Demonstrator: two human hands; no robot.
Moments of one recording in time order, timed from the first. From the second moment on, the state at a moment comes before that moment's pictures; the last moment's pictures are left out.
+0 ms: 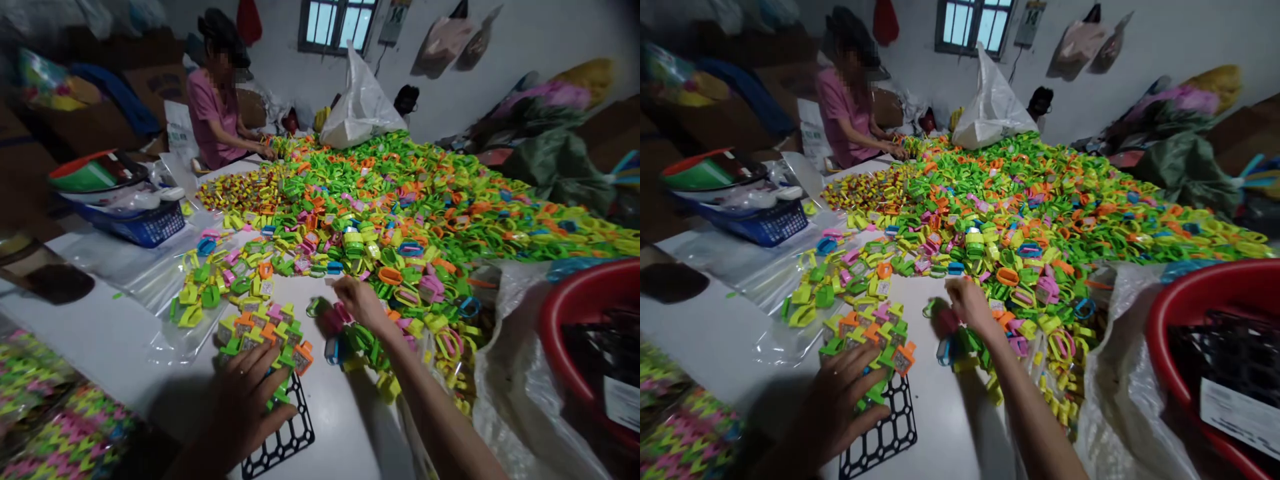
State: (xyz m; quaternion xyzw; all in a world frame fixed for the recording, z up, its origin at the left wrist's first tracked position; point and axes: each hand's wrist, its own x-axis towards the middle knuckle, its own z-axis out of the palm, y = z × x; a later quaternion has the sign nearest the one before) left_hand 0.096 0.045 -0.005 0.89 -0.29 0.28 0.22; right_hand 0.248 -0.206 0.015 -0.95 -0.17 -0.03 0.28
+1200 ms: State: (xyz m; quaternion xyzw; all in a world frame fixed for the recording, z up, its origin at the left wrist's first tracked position) left_hand 0.342 0.152 0.044 1.00 -0.02 -0.02 0.01; right_hand 0.182 -0.211 -0.021 -0.93 -0.29 -0.09 0.22
